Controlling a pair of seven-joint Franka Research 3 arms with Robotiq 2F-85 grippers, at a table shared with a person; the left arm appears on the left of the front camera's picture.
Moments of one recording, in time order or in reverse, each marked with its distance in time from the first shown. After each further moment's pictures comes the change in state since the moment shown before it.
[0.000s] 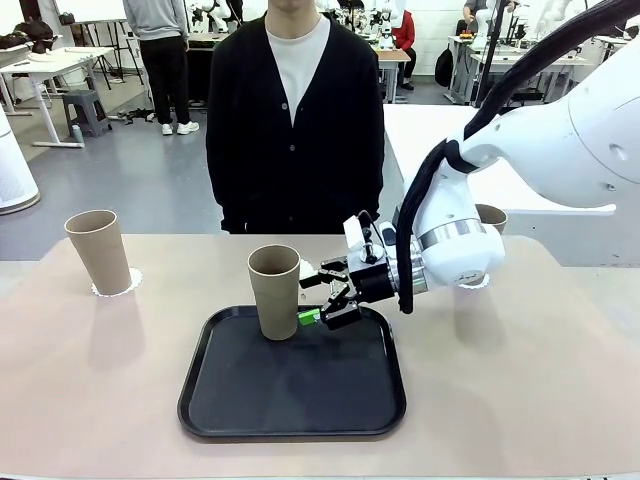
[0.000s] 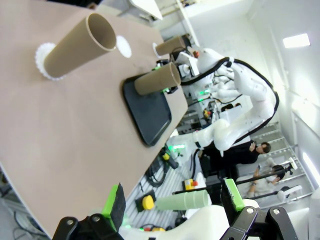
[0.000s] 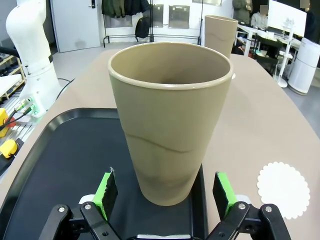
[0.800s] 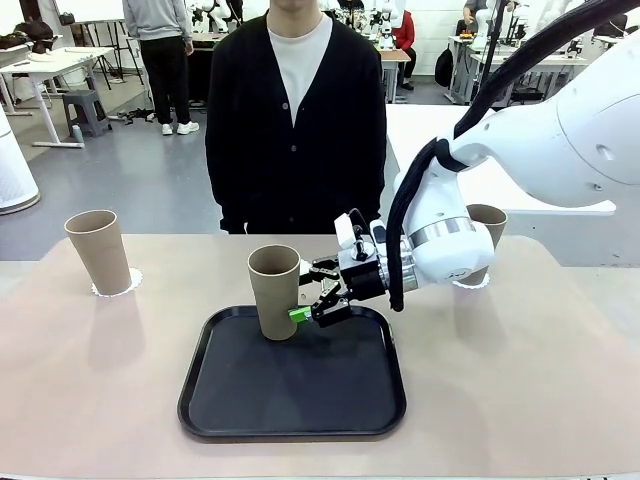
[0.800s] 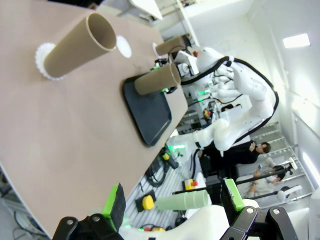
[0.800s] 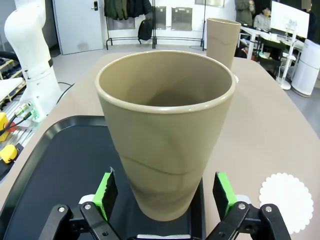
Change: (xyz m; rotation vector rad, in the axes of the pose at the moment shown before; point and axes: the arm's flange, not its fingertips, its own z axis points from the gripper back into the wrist) left arm 0.000 0.000 0.000 0.000 0.000 0.000; right arm 0.006 -0.006 -0.016 0.019 -0.011 -0.005
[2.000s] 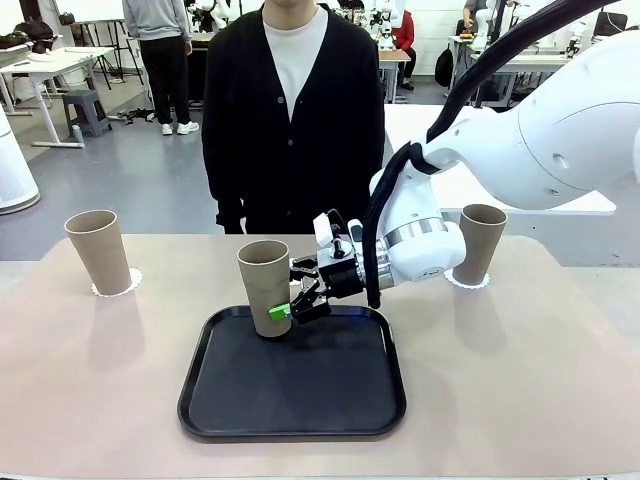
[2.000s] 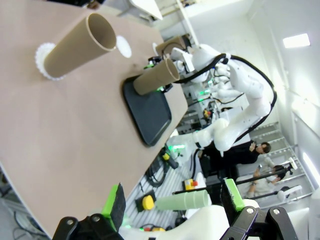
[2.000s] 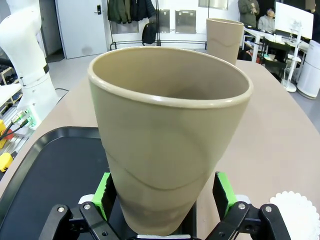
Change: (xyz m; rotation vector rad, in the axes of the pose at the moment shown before) left arm 0.000 0.000 0.000 0.000 0.000 0.000; right arm 0.002 -0.018 -0.034 0.028 -0.019 -0.018
